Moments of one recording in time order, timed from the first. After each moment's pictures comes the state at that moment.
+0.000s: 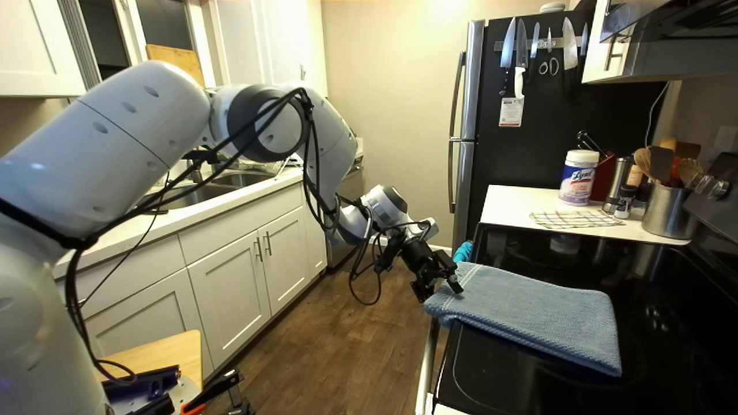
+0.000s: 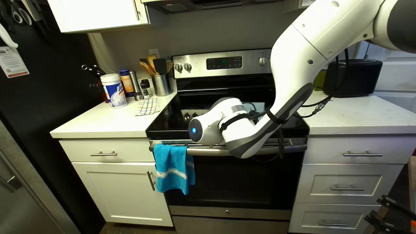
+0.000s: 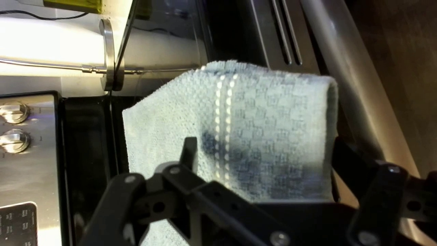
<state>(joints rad) 0.33 0.91 0.02 -1.47 -1.02 1.73 0.75</state>
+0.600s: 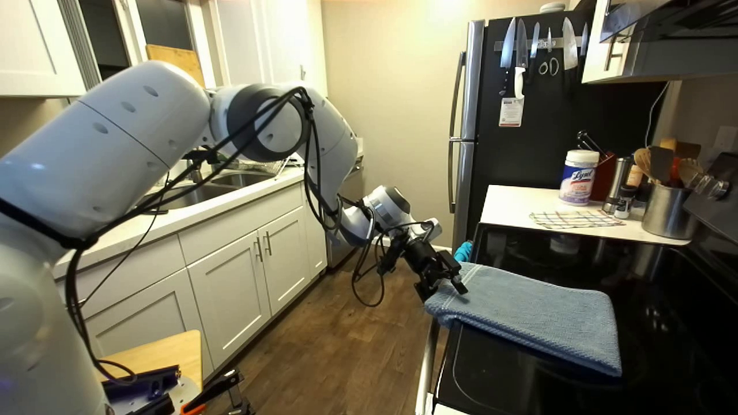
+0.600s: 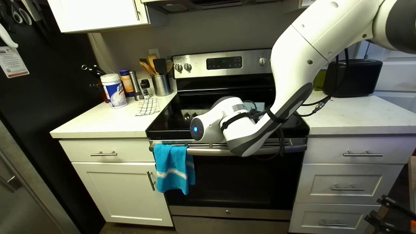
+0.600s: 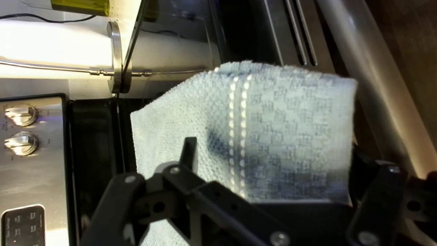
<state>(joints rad) 0.33 0.91 0.00 -1.47 -1.03 1.73 0.75</state>
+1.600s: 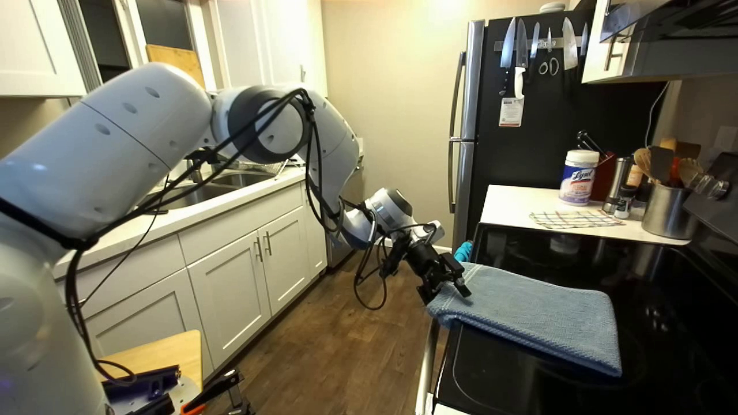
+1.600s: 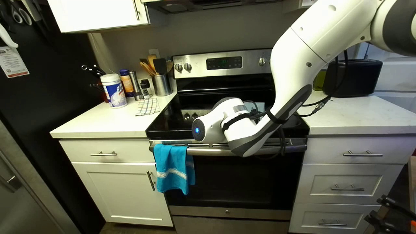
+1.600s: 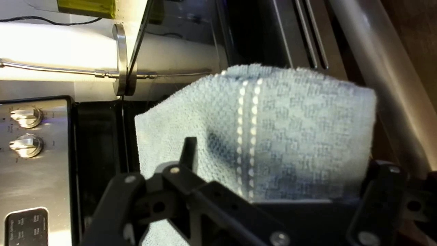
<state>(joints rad) 0.33 0.92 -0.01 -1.47 -1.03 1.73 0.75</state>
